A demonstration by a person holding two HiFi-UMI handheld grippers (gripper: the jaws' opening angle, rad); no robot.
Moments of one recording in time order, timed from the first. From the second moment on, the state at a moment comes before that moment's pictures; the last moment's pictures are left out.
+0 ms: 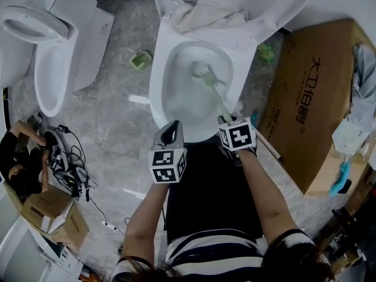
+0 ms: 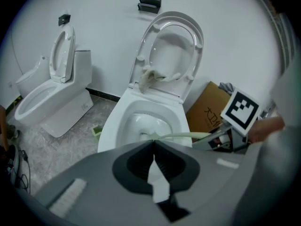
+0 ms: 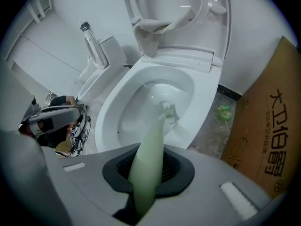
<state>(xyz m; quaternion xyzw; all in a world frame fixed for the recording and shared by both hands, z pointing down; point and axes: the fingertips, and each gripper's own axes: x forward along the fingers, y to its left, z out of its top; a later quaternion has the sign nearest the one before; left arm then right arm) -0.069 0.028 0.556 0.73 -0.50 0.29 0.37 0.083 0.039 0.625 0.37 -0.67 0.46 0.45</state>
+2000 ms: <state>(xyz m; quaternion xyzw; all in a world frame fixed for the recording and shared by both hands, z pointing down) -0.112 0.052 0.558 0.69 -0.55 0.26 0.40 0.004 0.022 0.610 0.32 -0.74 0.45 0.38</state>
